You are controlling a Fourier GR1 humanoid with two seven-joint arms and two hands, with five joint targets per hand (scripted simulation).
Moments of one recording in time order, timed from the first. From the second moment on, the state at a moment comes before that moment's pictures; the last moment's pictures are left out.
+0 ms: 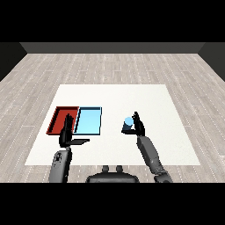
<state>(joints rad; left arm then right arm) 0.03 0.05 0.05 -1.58 0.01 0.01 -0.38 -0.38 0.00 0.01 -0.86 -0.23 -0.04 -0.43</state>
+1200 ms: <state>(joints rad) 0.04 0.04 0.05 -1.58 0.02 0.00 -0.40 -0.51 0.00 0.06 -0.69 -0.31 -0.19 -0.44</state>
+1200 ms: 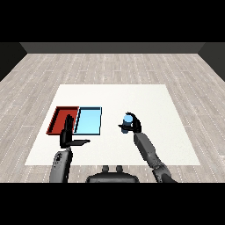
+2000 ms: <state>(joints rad) 0.04 0.04 0.04 -1.59 0.00 -0.01 -0.39 -0.52 0.00 0.18 -0.78 -0.27 -0.34 -0.47</state>
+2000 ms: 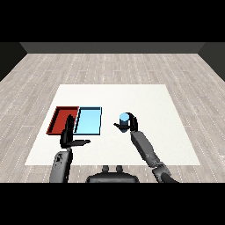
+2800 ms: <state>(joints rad) -0.05 0.00 -0.11 -1.53 0.00 0.04 -0.35 -0.53 -0.02 0.24 -1.04 -0.20 -0.34 -0.34</state>
